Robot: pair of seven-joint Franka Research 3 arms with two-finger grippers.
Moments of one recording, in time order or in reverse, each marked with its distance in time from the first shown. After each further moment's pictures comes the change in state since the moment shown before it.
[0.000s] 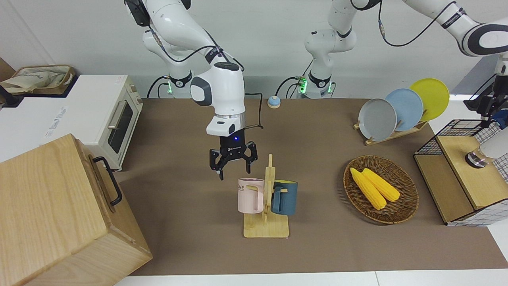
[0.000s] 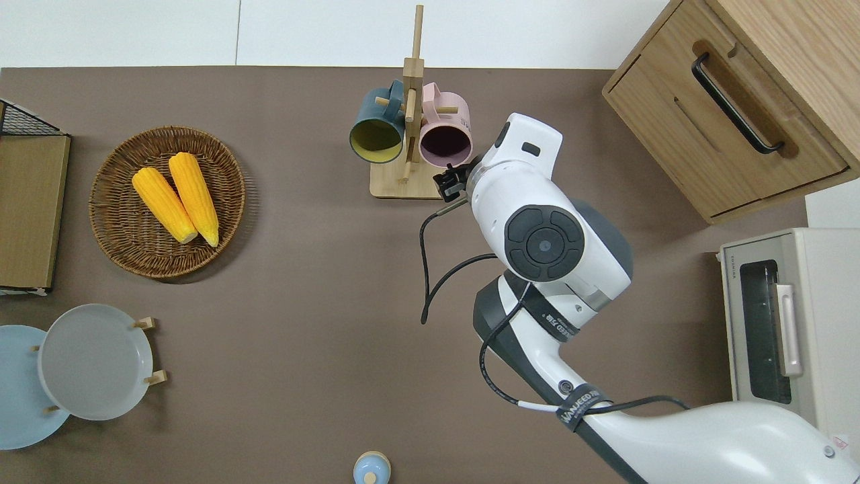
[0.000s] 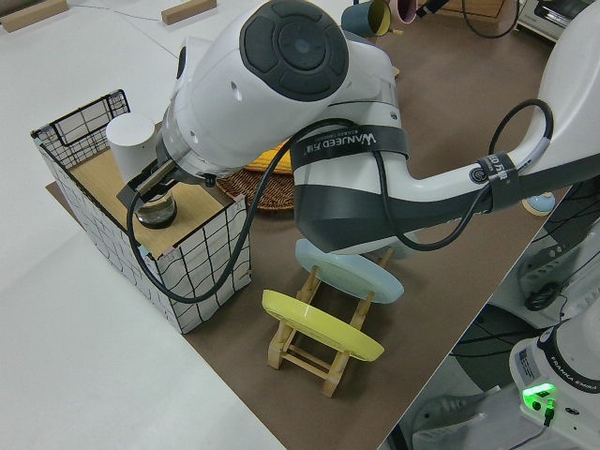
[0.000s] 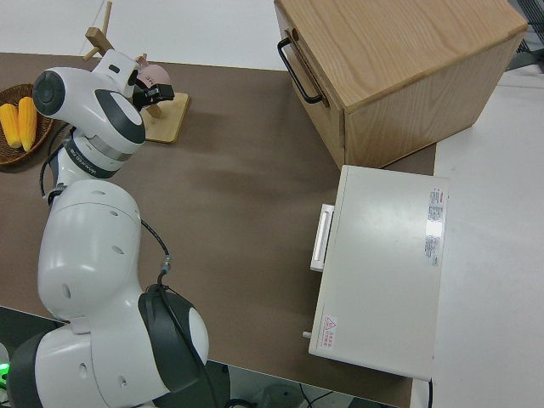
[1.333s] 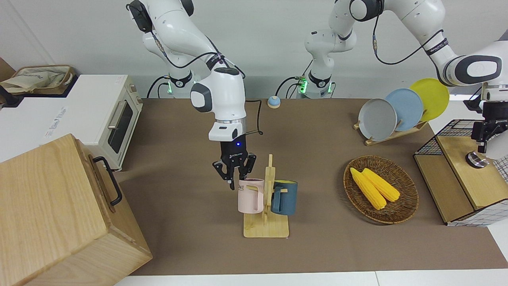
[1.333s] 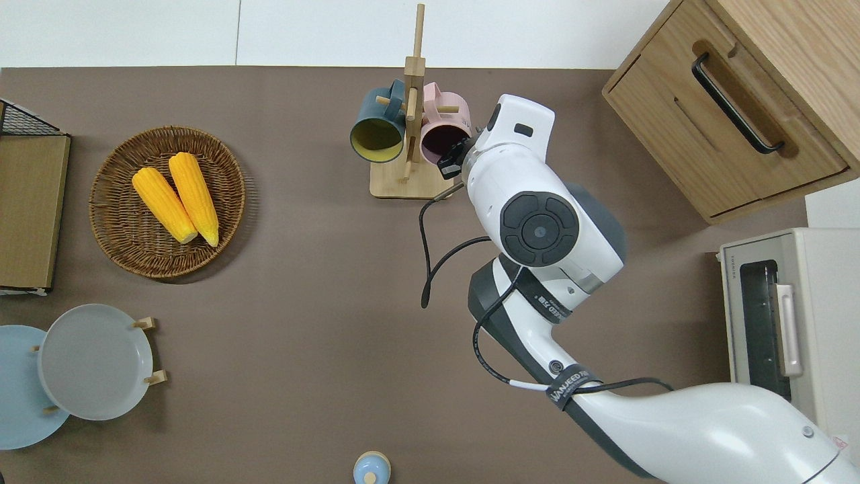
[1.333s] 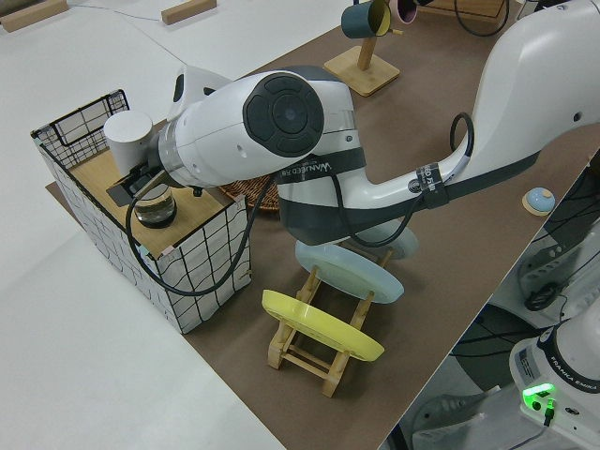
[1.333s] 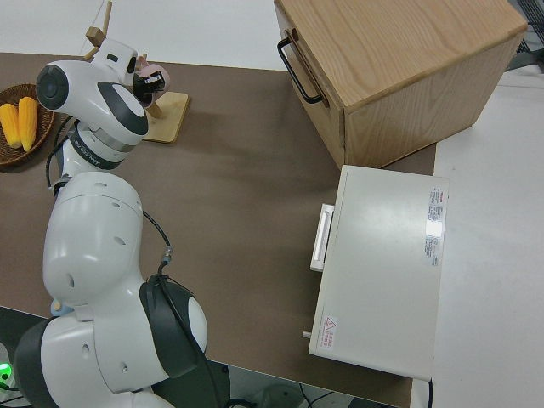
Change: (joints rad) left arm 0.002 0.116 -0.078 -0.012 -0.272 0.238 0.169; right arm 0.065 0.056 -0.075 0.091 -0.010 0.030 -0.074
